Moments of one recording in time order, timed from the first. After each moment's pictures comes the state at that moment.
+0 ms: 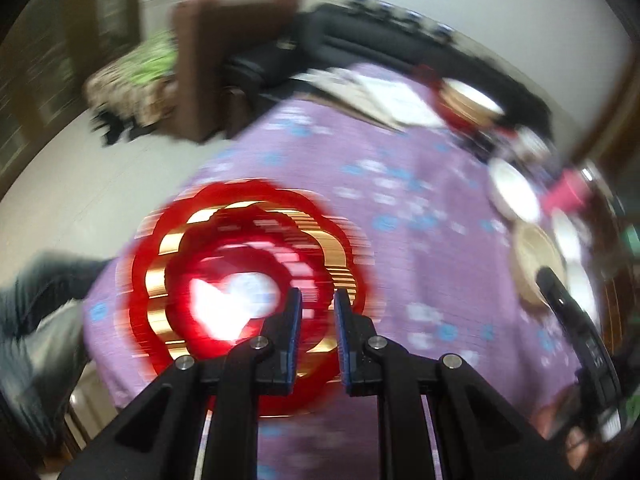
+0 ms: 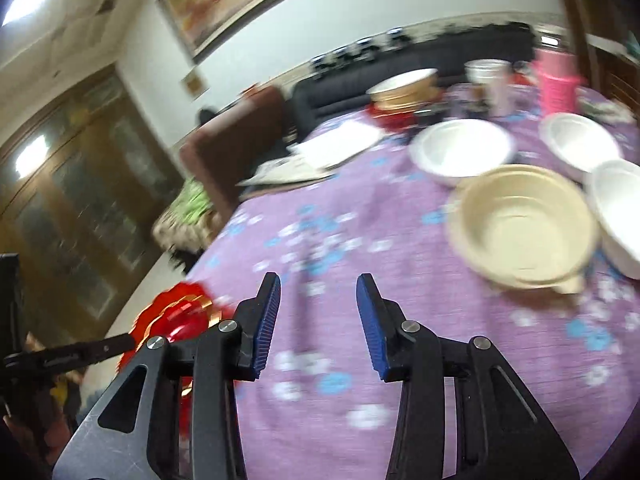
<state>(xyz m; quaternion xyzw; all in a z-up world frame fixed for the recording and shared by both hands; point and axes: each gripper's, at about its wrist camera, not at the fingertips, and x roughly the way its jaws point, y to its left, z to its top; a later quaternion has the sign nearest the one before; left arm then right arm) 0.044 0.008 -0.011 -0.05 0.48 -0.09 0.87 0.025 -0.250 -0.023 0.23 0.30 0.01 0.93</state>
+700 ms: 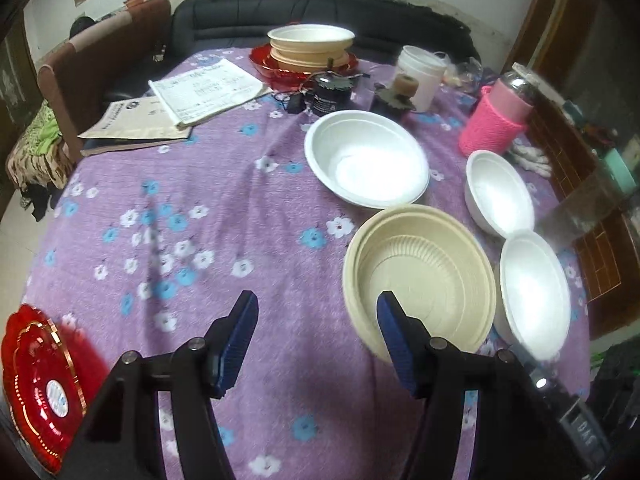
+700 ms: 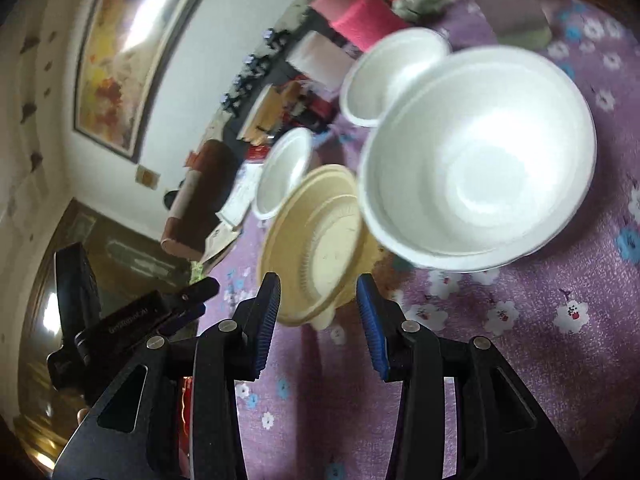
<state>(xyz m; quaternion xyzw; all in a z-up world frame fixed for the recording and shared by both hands) 0.108 -0.224 -0.024 0.05 0.50 -0.20 0.84 -0.021 -0.433 -0.074 0.47 0.30 -0.04 0.83</state>
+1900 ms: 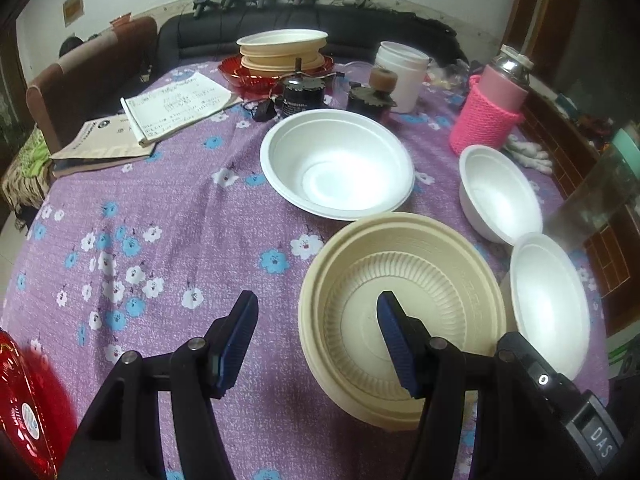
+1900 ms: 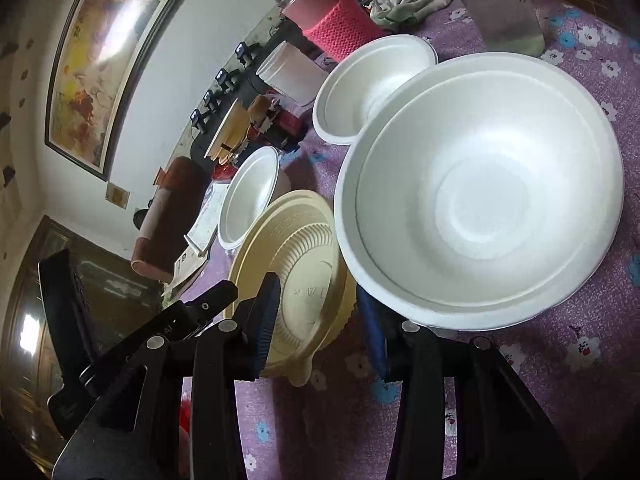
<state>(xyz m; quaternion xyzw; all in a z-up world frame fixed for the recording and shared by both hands) 0.114 -0.263 -0.053 0.07 0.46 -0.21 0.86 -0.004 -0.438 -0.081 0.46 0.29 -0.10 0.83</state>
